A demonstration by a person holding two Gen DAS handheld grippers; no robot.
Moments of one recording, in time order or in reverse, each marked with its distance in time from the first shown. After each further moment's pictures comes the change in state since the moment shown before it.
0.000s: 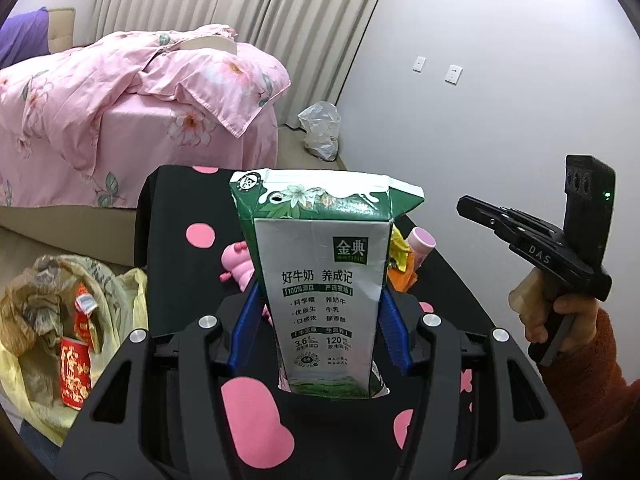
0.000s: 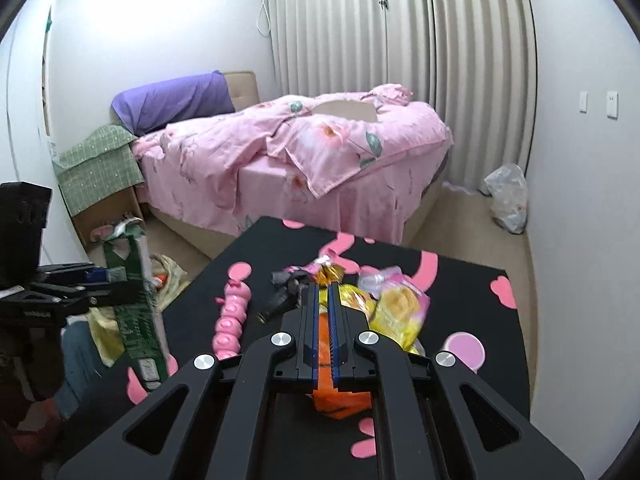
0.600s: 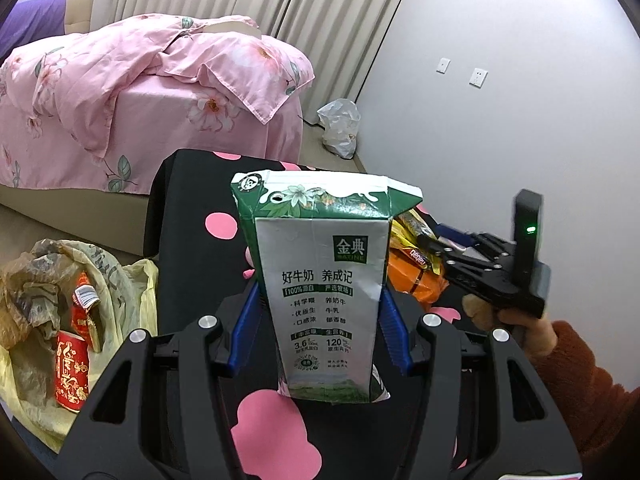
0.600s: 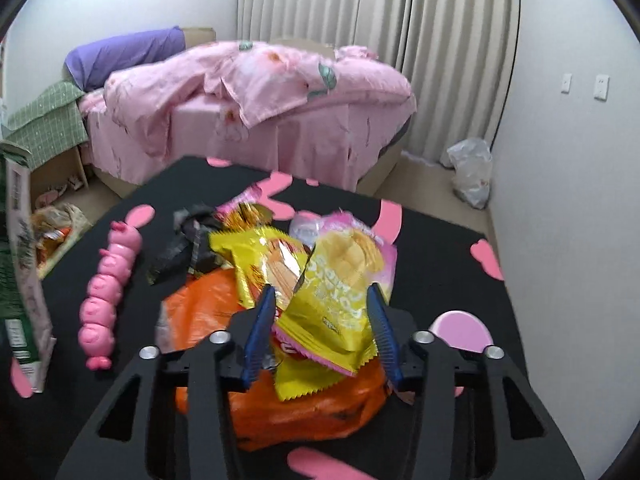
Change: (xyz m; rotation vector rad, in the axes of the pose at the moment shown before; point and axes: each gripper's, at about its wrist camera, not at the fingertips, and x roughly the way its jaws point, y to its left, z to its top) left arm 0.027 0.026 -0.003 -0.045 0.008 0.045; right arm 0.121 -0.038 -0.046 -0.030 0.136 -0.173
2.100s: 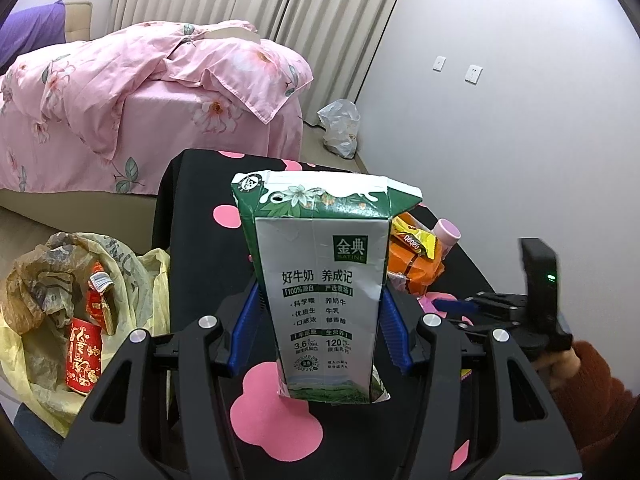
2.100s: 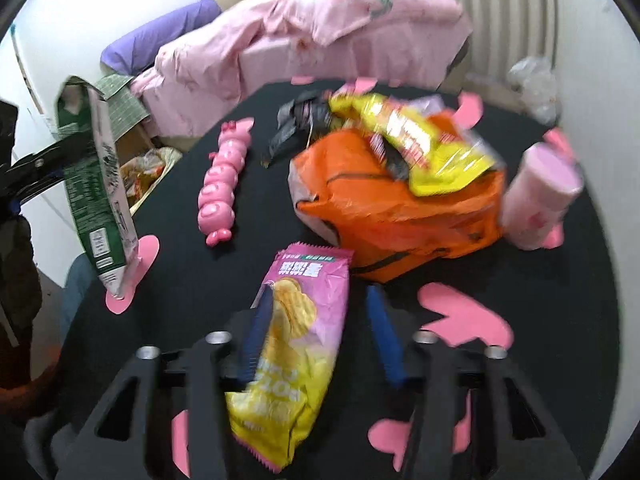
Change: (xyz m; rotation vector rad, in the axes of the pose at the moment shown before) left arm -0.026 -0.005 -0.019 0.023 -0.013 0.014; right arm -0.033 0.033 -0.066 0.114 0.256 0.359
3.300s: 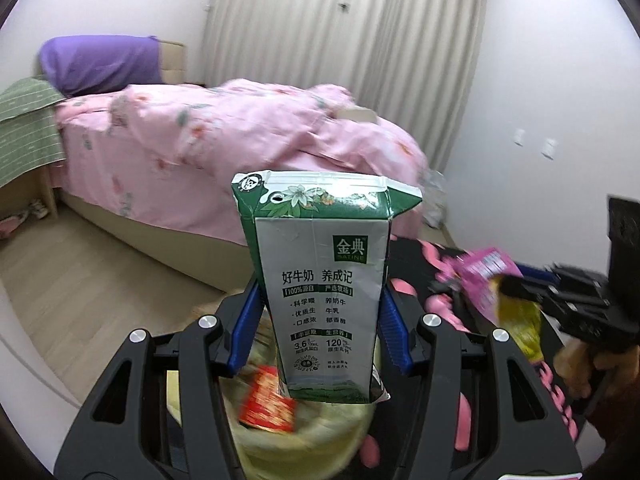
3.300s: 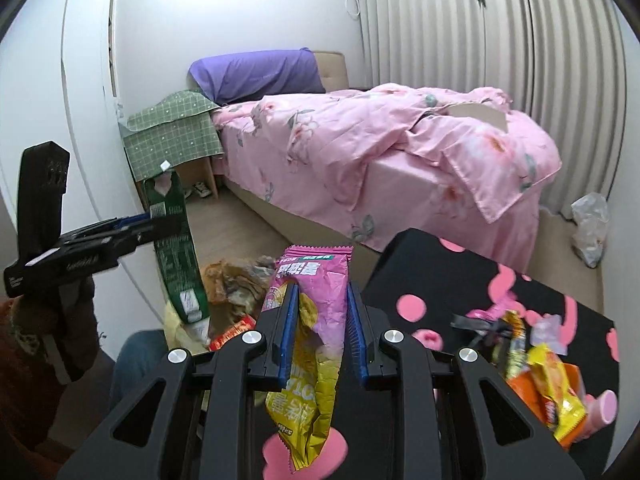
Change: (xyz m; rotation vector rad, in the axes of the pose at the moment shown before) left arm -0.125 0.158 0.011 -0.104 -0.253 0.310; right arm -0.025 0.224 0.117 -0.310 -0.298 0.061
